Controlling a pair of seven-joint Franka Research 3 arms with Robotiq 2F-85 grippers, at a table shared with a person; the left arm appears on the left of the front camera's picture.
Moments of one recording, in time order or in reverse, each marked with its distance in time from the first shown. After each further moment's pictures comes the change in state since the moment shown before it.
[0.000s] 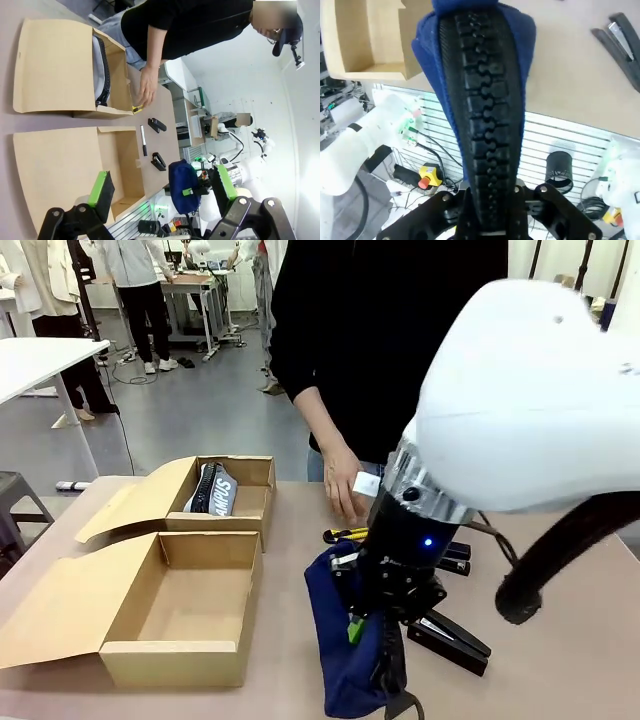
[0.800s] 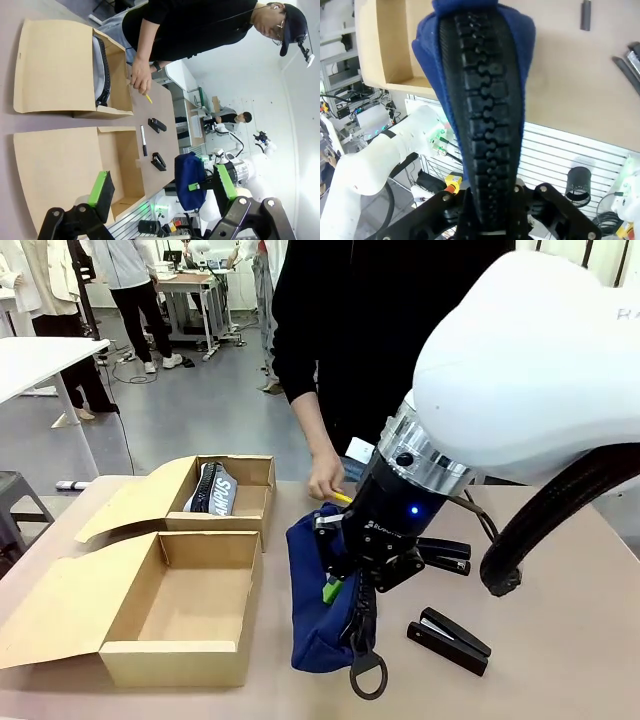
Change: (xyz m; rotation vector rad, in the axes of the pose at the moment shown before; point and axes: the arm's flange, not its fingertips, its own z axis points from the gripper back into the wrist) left arm 0.000 0.000 0.000 0.000 0.000 0.000; right arm 0.012 0.011 0.025 0.135 -0.071 -0.008
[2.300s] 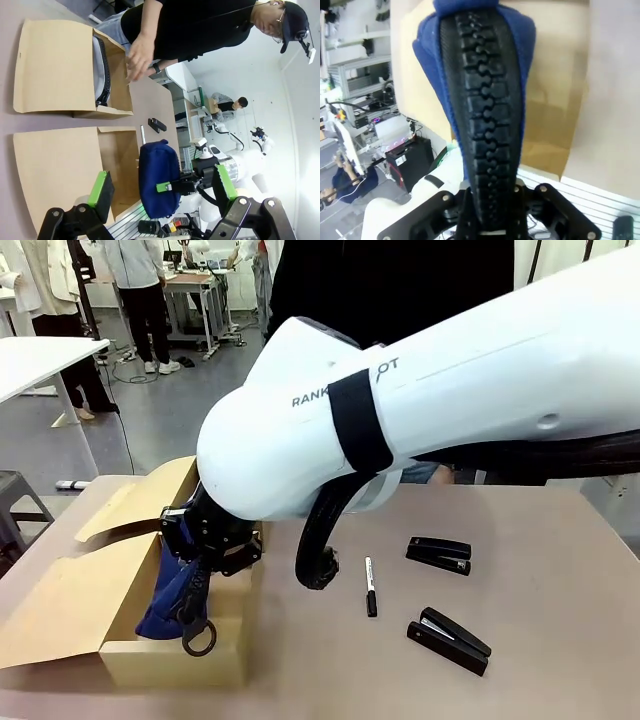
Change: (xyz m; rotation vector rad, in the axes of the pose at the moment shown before) left arm 0.000 0.000 0.000 0.000 0.000 0.000; right arm 0.066 0.142 -0.113 0.086 -0.055 0.033
